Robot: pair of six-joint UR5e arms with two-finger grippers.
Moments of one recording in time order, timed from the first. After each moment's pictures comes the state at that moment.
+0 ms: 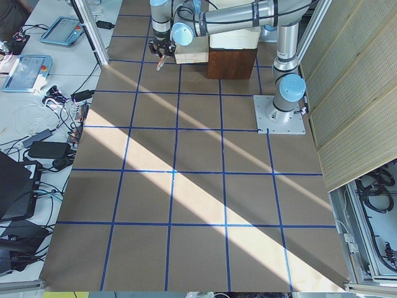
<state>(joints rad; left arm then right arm) -1.66 -1.86 -1.52 -1.25 1.53 1.59 1.58 -1.56 1.52 -1.43 -1.64 -0.89</state>
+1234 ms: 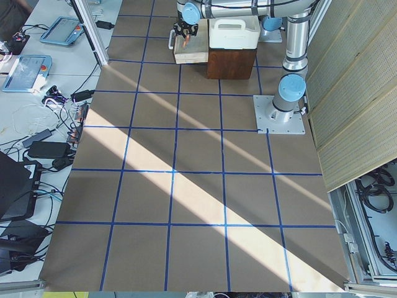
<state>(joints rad) -1.95 -1.87 -1.59 -1.24 1.48 1.21 1.56 -1.64 1.53 -1.49 -1.57 -0.07</state>
